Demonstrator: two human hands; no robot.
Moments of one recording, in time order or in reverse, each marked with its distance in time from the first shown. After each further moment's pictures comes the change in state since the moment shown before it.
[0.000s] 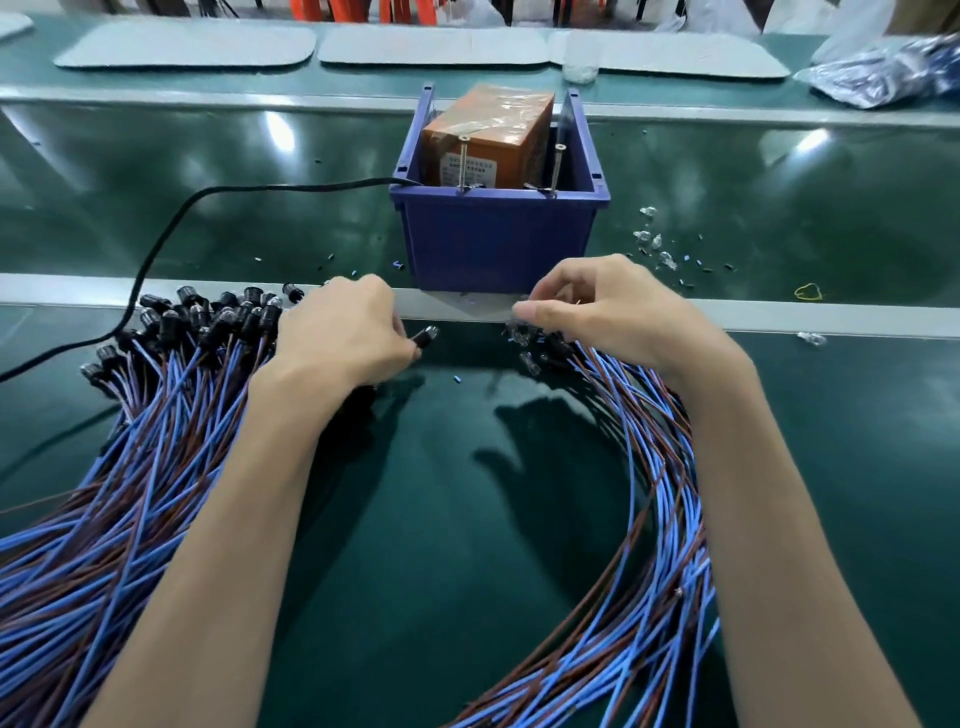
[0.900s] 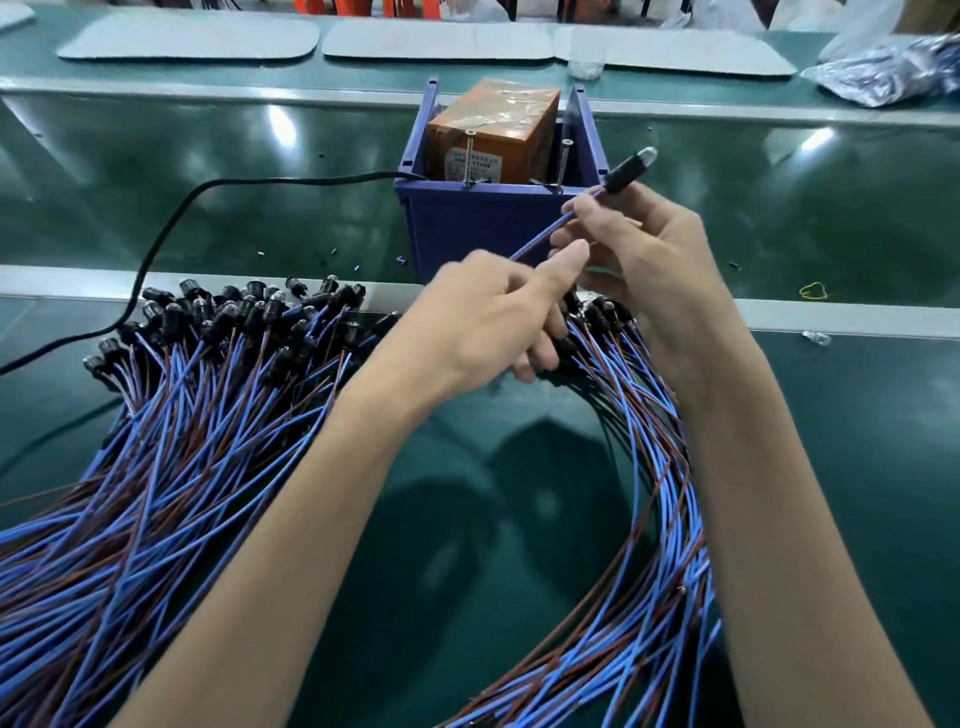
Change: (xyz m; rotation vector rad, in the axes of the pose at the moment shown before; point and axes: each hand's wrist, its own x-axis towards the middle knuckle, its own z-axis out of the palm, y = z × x) left_hand -0.033 0.061 -0.008 -0.820 -0.164 0.283; right_hand -0.005 -0.022 -0.003 0.763 0.264 -0.055
